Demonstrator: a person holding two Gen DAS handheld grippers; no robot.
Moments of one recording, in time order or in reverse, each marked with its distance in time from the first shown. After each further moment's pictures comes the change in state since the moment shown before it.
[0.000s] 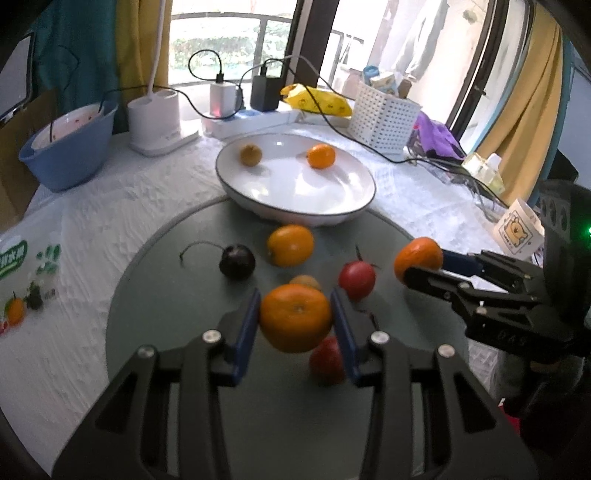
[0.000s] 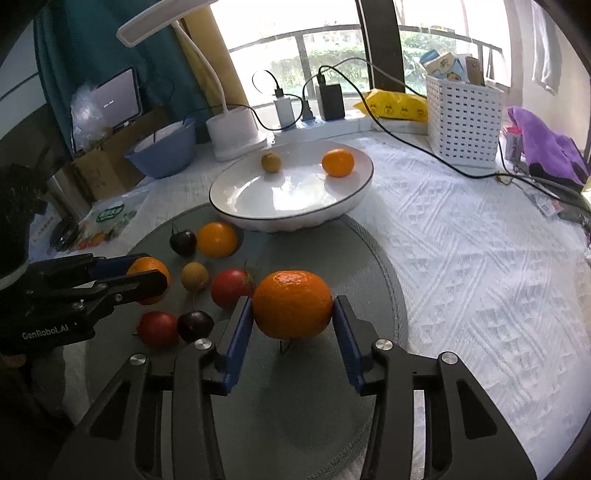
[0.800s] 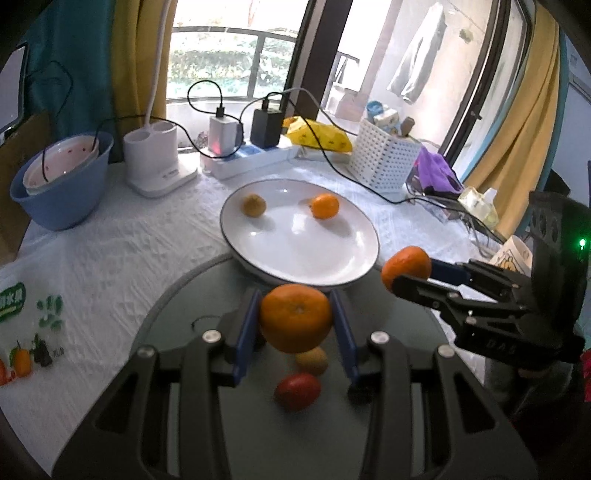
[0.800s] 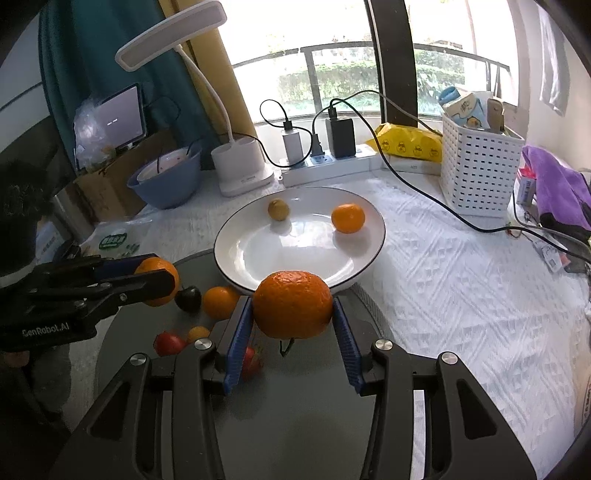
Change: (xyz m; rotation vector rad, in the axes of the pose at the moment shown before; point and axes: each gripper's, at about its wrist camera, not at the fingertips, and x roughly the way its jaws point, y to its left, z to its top) left arm -0.003 0.017 0.045 -0.015 -0.068 -0.045; right arm 0.008 0.001 0.046 -0.029 -0.051 0.015
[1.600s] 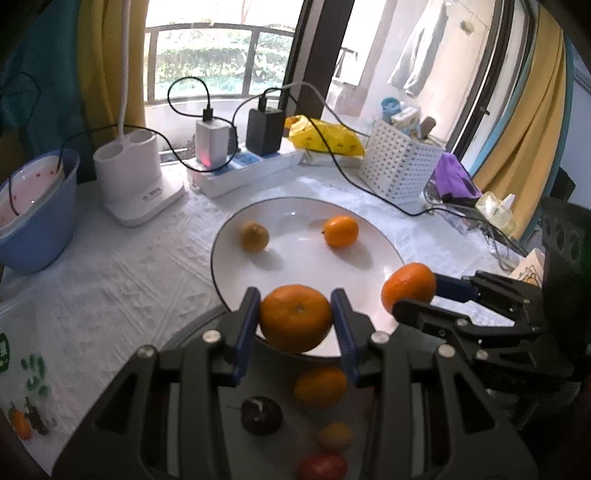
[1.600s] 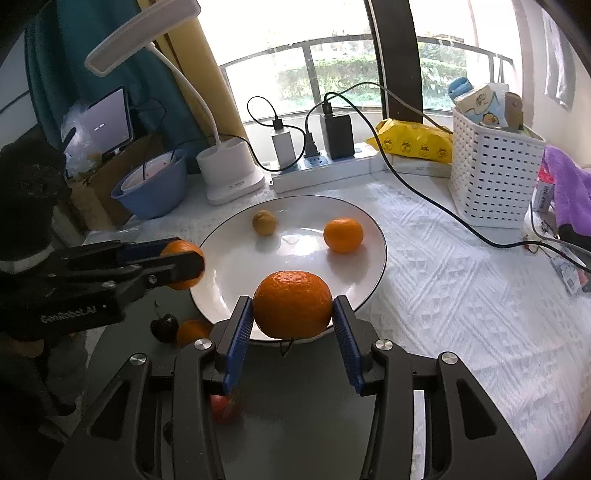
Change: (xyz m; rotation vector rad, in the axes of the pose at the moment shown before) left arm 0.058 0.008 0.039 0.030 0.027 0.004; right arm 0.036 -0.016 0.023 0.012 0.019 0.017
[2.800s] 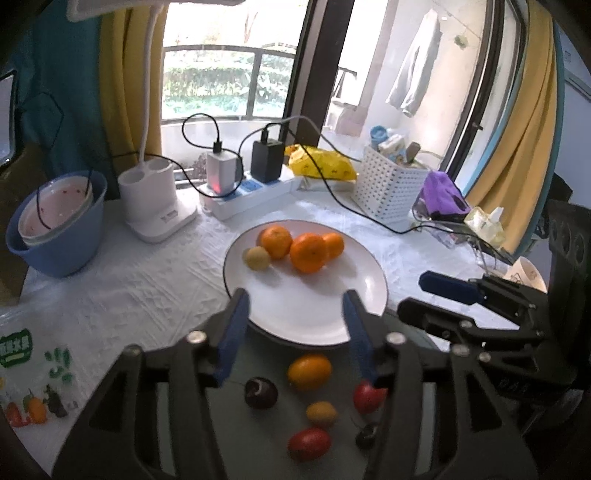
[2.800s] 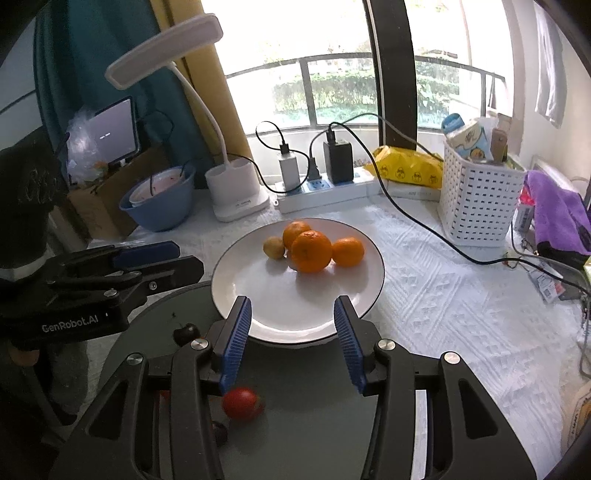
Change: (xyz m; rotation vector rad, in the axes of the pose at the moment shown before) left arm -0.052 -0.008 -0.005 0.003 -0.096 0.015; right arm -0.040 0.028 0.003 -0.024 -0.071 -0.052
